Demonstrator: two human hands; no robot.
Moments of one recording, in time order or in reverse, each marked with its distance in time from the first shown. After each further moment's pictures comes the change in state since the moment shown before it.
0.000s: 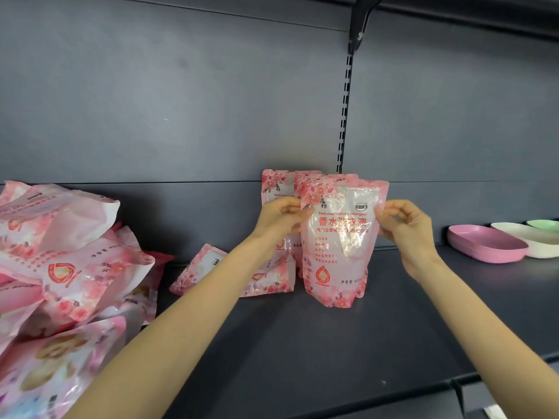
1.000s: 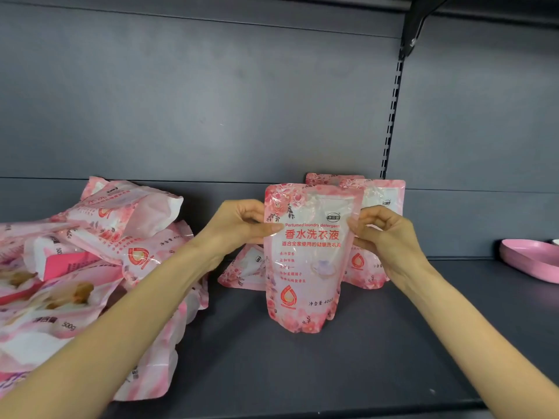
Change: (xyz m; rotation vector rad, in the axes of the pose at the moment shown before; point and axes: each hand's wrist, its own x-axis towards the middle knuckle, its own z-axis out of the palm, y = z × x) left_hand -0.076 0.030 -0.118 0.114 0.002 0.070; right_hand -0.048 -0.028 0.088 0.174 -0.280 0.094
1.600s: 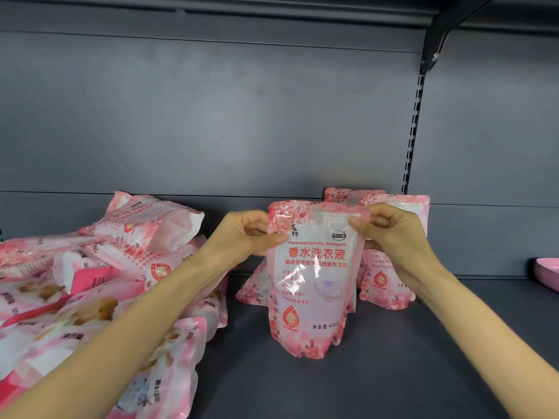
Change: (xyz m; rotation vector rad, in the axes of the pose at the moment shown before) left_hand -0.006 0.005 -0.023 0.056 0.014 0.094; right_hand 0.011 -0.018 0.030 -0.072 -0.139 -0.112
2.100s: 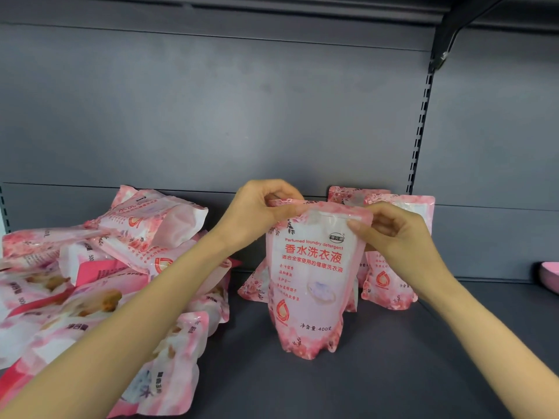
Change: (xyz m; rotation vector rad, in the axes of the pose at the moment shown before) left_hand 0.021 0.026 0.008 0.290 0.063 0.231; right_hand -0.015 -0.008 0.002 -0.229 -0.075 -0.189
